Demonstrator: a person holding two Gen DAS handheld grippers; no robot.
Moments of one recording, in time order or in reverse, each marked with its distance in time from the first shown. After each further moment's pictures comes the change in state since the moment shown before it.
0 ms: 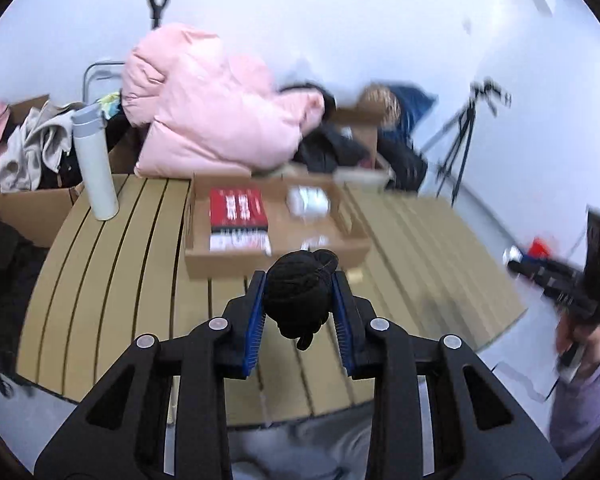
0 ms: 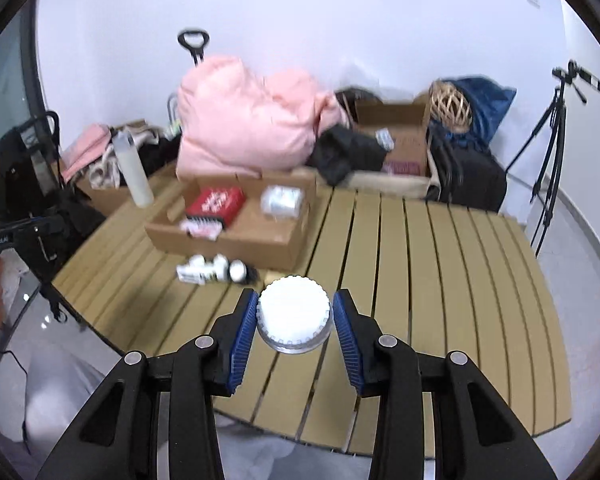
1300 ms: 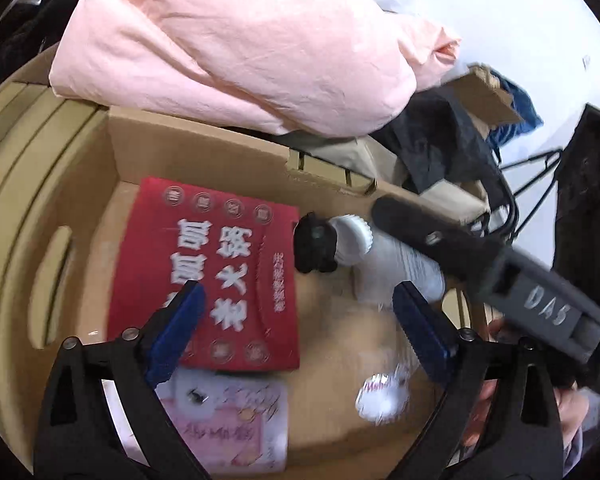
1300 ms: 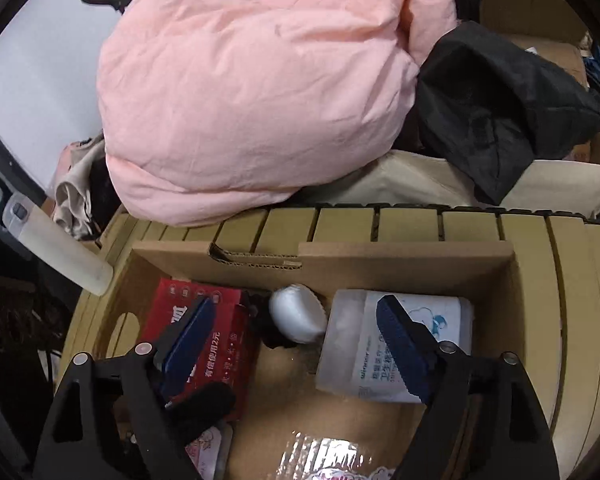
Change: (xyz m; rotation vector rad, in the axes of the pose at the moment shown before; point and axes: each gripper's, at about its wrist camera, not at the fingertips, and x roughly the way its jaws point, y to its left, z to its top) left arm 0.349 0.084 0.076 -0.271 0.247 0.029; right arm 0.416 0.045 0.150 0.212 0.241 0.217
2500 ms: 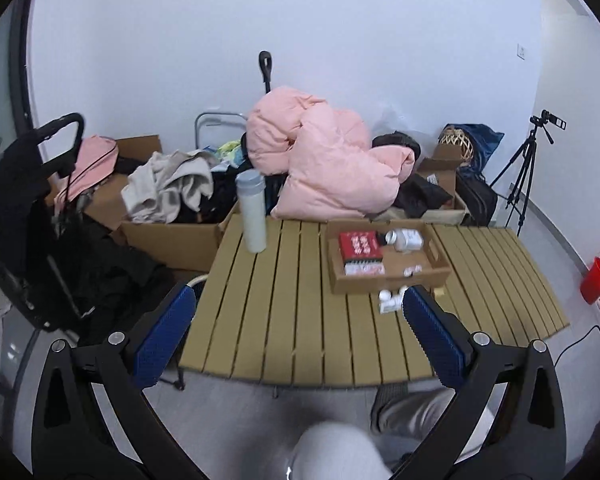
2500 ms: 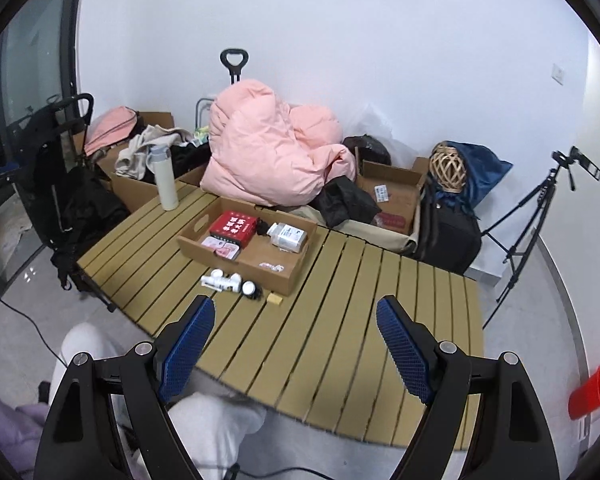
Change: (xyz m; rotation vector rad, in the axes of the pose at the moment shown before) left arm -0.538 0.018 -0.180 0.262 -0.359 0.305; right arm -0.527 0.082 -0.225 -0.389 -0.215 -0.269
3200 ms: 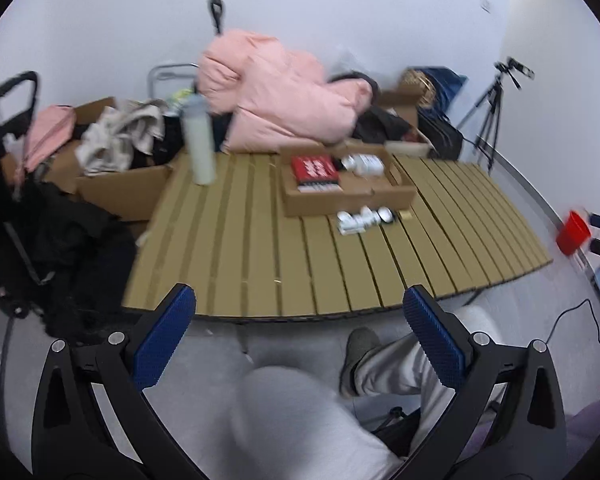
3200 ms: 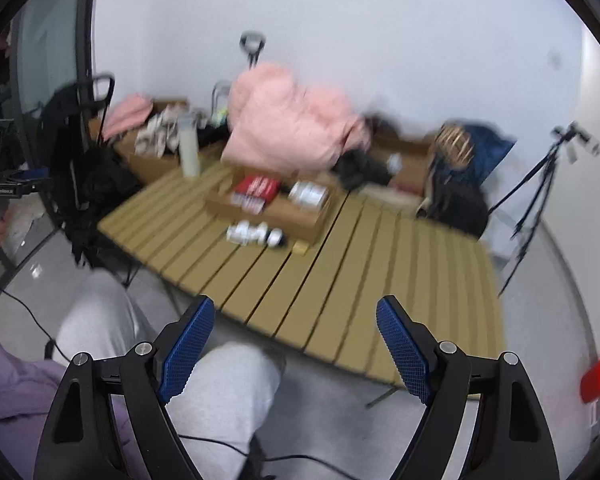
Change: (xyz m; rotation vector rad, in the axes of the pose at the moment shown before) left arm 0.058 -0.050 -0.116 0.077 0.121 -0.143; right arm 0.008 0.049 -0.110 -0.006 0.046 0.048
